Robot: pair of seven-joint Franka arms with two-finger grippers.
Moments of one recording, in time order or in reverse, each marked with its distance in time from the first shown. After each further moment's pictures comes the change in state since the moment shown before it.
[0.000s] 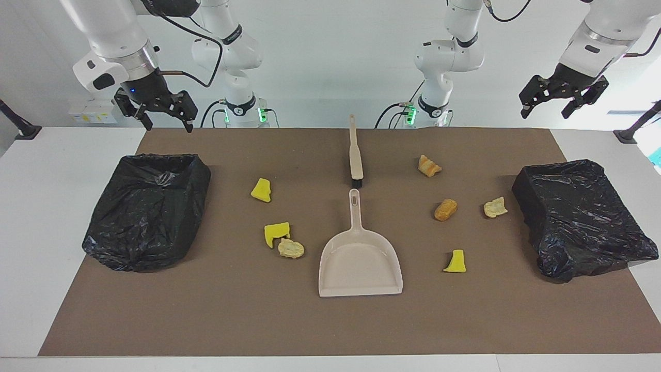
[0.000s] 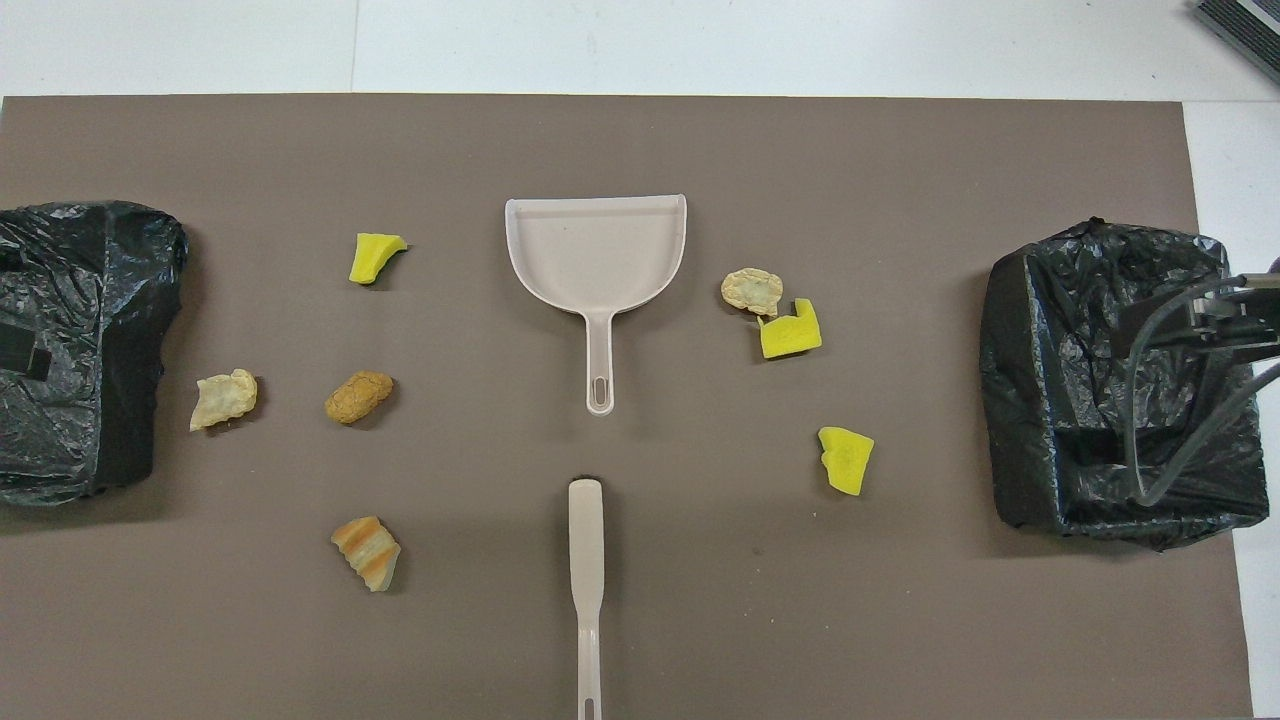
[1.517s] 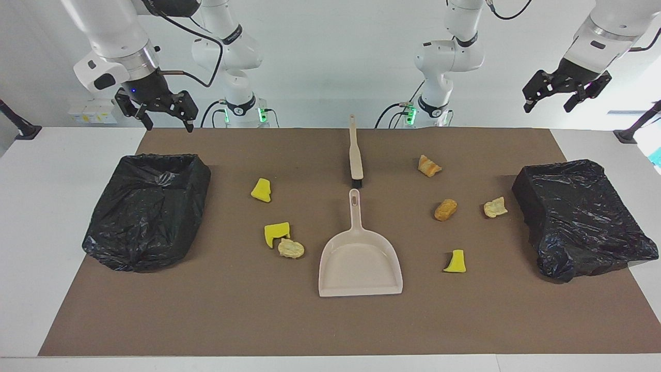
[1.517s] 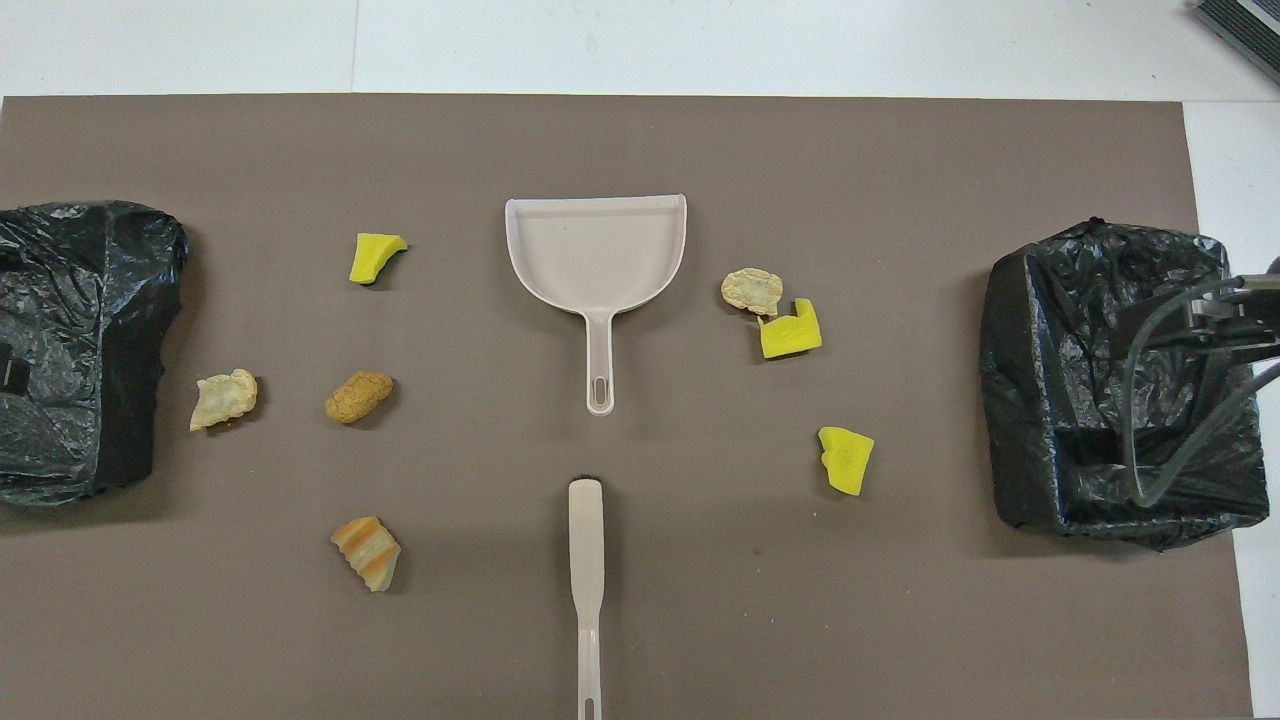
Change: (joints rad) left arm 0.013 -0.013 0.002 -0.001 0.000 -0.019 -0.003; right arm 0.001 -0.001 0.001 -0.003 0.000 0.000 0.000
